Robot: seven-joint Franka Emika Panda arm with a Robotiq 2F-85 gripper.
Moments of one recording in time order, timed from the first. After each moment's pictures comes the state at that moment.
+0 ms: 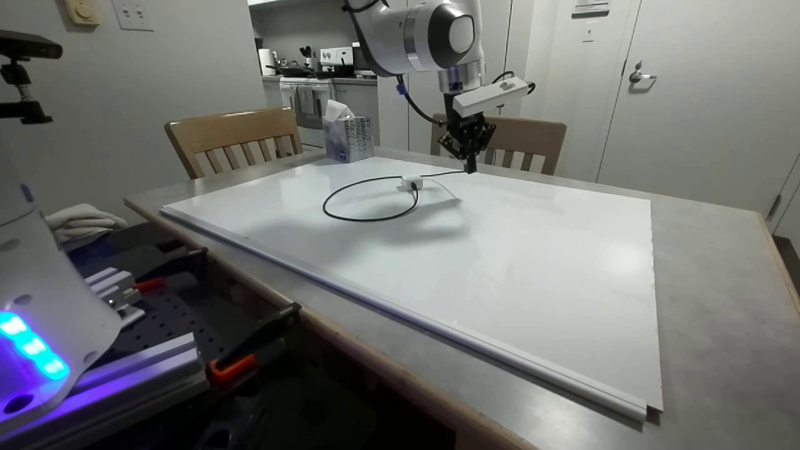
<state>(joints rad) -0.27 0.64 0.11 -1.85 -0.22 2.73 -1.07</state>
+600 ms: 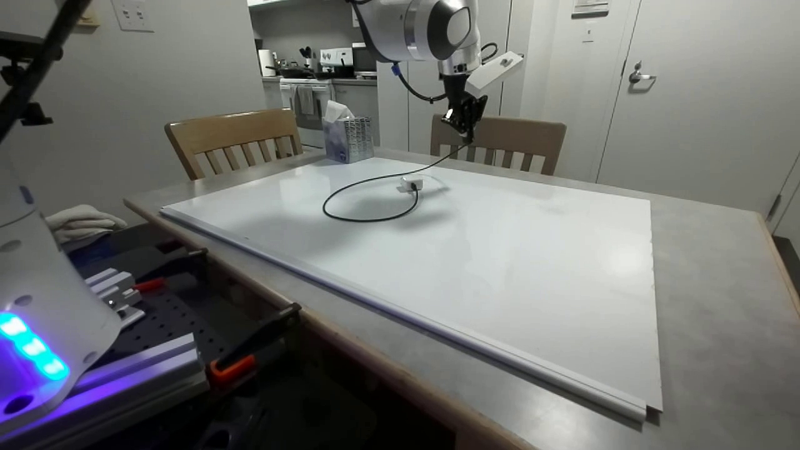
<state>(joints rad) -0.30 0.69 0.23 -1.71 -0.19 2.80 -1.35</state>
